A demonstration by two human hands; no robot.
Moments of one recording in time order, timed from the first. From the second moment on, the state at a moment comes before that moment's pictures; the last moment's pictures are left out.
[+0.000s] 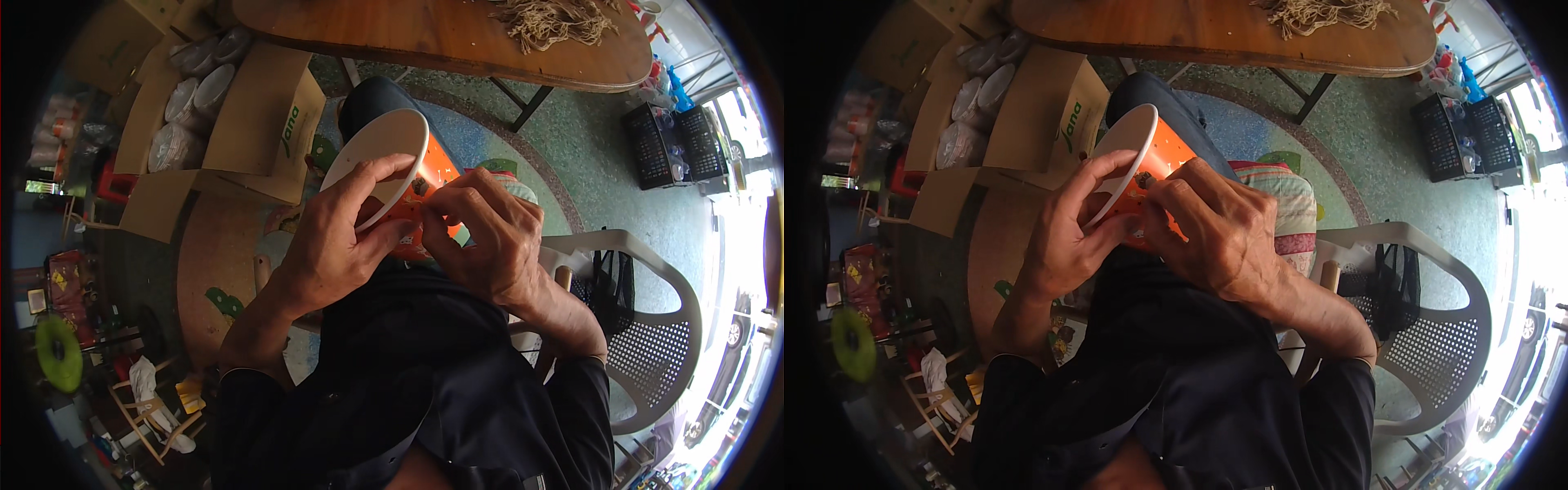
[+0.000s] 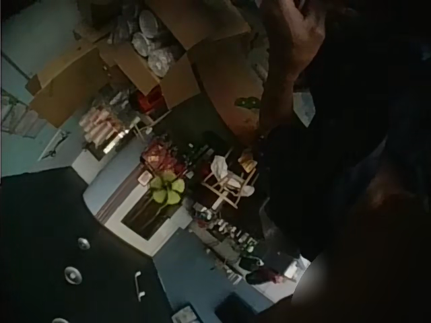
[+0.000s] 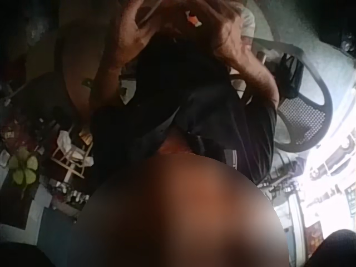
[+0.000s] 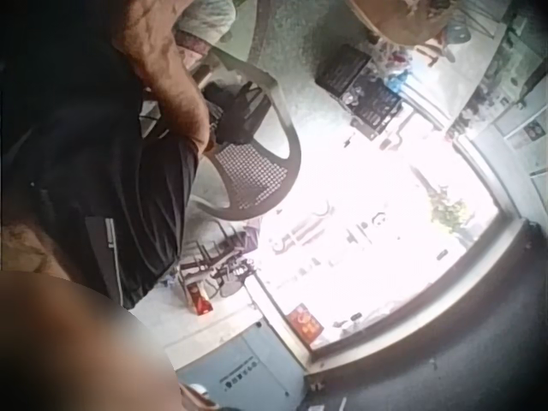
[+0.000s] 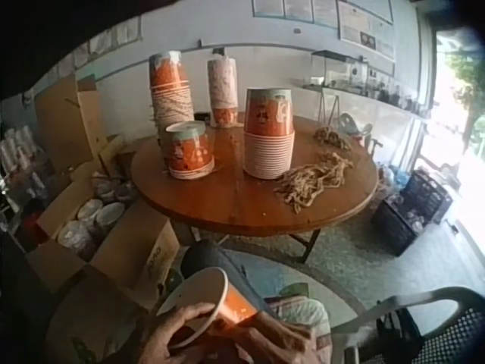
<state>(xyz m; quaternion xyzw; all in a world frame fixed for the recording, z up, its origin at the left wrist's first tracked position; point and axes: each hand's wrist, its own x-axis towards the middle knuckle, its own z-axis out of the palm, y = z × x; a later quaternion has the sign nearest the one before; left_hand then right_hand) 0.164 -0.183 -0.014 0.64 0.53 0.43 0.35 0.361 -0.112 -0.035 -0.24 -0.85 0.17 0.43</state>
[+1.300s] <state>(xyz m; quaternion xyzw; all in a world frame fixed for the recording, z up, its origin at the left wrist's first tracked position) 0.154 -0.179 -0.010 0.65 0.47 0.44 0.39 0.365 -0.100 -0.034 -0.26 -0.83 0.24 0.43</state>
